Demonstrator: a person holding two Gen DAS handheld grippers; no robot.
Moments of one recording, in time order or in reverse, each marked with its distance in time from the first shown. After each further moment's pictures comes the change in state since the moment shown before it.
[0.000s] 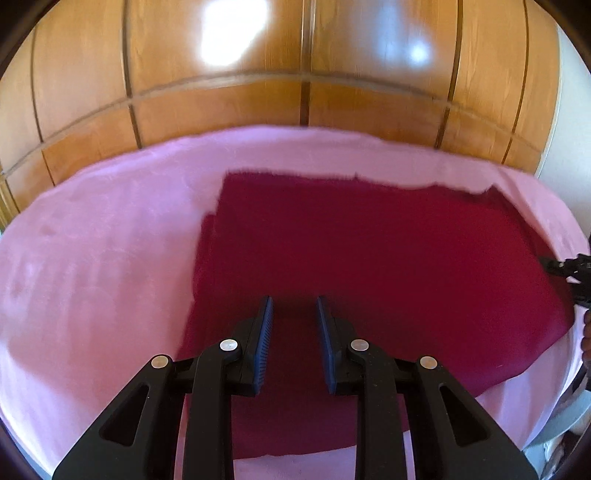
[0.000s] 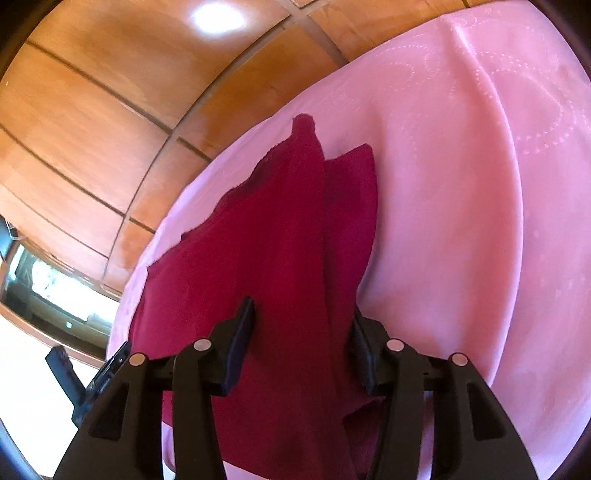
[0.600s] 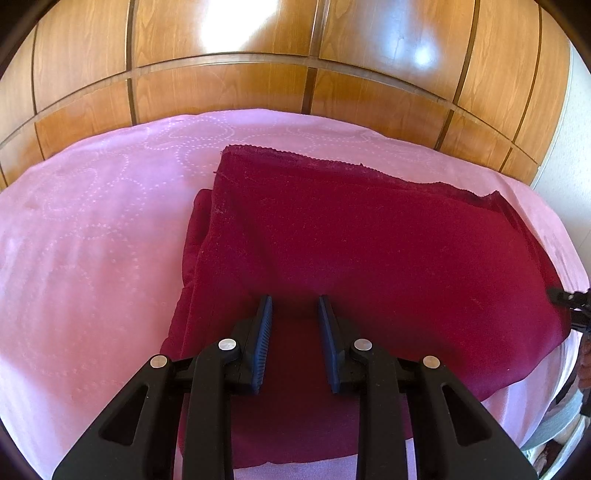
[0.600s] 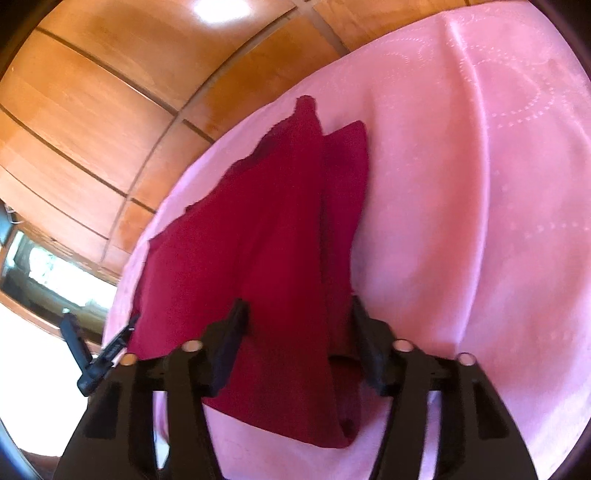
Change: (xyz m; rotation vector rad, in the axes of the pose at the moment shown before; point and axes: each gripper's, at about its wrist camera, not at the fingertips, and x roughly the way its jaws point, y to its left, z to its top) left arm 0.006 0.012 -0.007 -0.069 0.011 -0.054; right arm -0.017 0.004 -0.022 -0.006 0.036 -0.033
